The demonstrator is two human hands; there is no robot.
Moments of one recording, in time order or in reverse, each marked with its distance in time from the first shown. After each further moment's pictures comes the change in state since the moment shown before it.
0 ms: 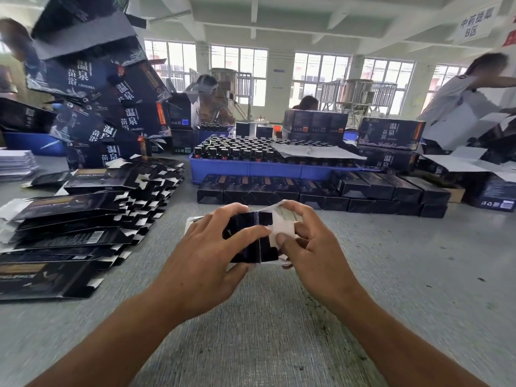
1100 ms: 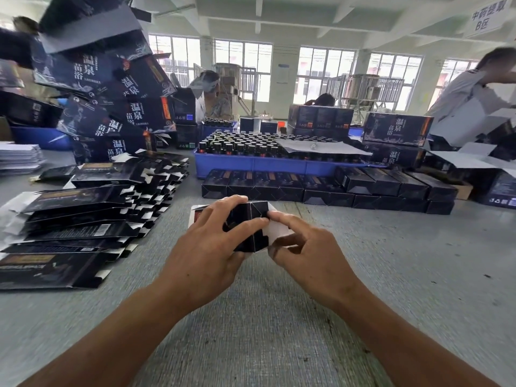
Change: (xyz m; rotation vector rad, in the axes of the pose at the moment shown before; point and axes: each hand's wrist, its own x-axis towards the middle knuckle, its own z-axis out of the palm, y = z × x) left_hand -0.002 -0.003 0.003 0.045 0.045 -0.046; right_hand -0.006 -0.007 0.003 -0.216 -0.101 -0.063
